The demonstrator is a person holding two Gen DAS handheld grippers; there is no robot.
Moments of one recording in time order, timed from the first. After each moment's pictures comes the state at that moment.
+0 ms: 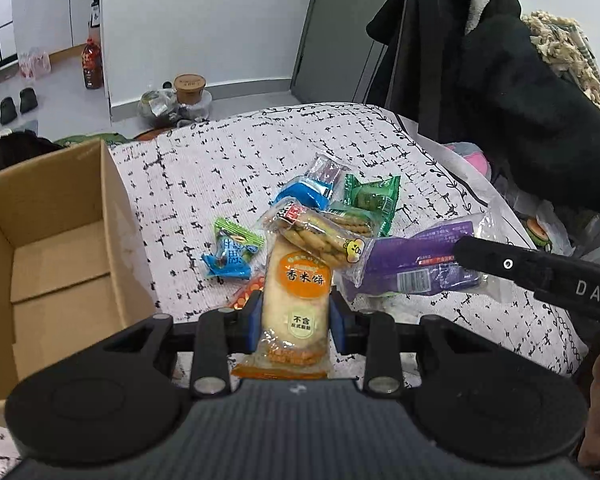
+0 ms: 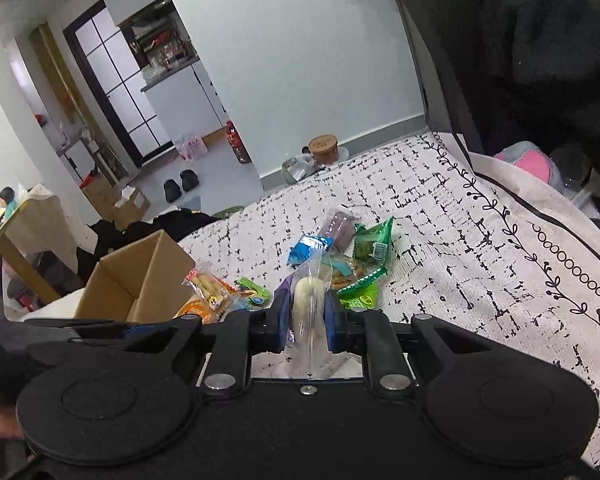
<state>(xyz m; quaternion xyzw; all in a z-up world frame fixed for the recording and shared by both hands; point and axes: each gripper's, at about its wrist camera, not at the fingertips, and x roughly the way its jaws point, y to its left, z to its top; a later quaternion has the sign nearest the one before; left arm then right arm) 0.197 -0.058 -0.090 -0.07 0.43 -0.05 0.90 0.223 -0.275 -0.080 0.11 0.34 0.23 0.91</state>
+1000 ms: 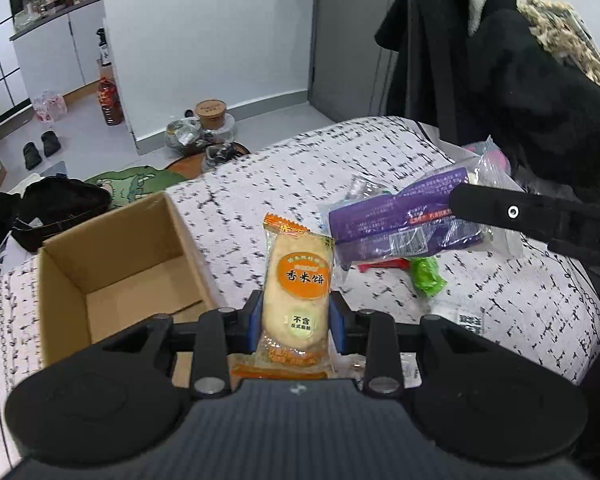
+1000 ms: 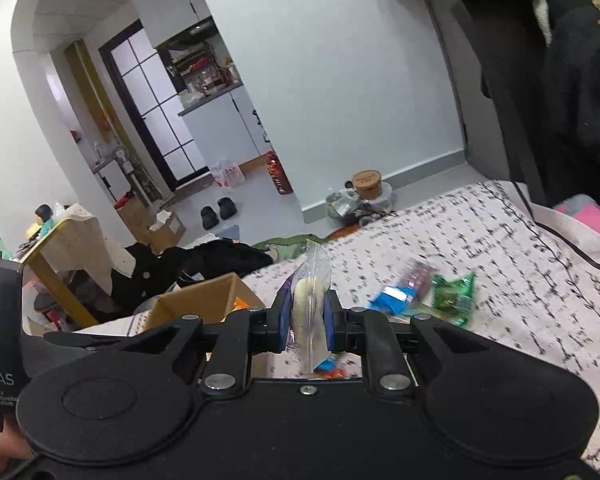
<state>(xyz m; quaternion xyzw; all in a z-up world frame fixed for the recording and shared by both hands) 0.187 -0.026 -0.050 0.00 0.42 -0.03 0.91 0.218 -0.218 -0.039 0.12 0.29 0.27 0.91</state>
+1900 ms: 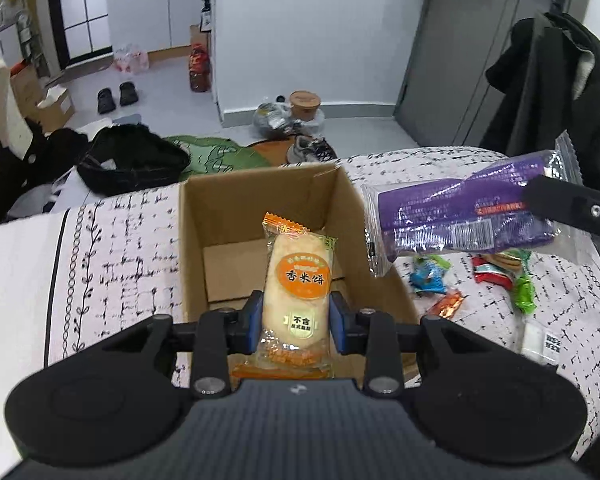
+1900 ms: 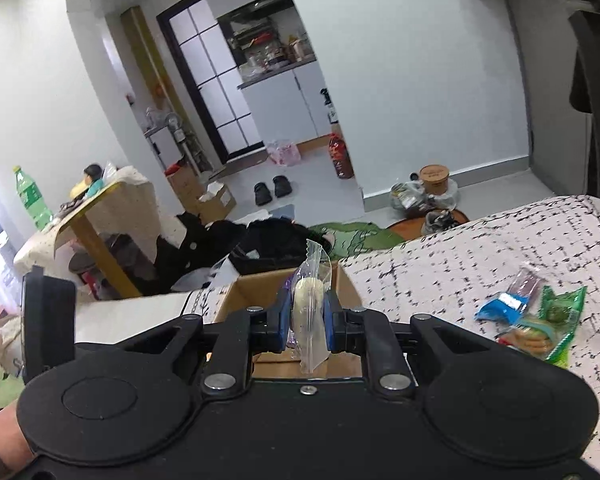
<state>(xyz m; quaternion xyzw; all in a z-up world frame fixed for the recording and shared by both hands) 0.159 0.091 -0.064 -0.08 0.42 0.08 0.90 0.204 -0.124 -0.029 0.07 0.29 0.35 0.89</state>
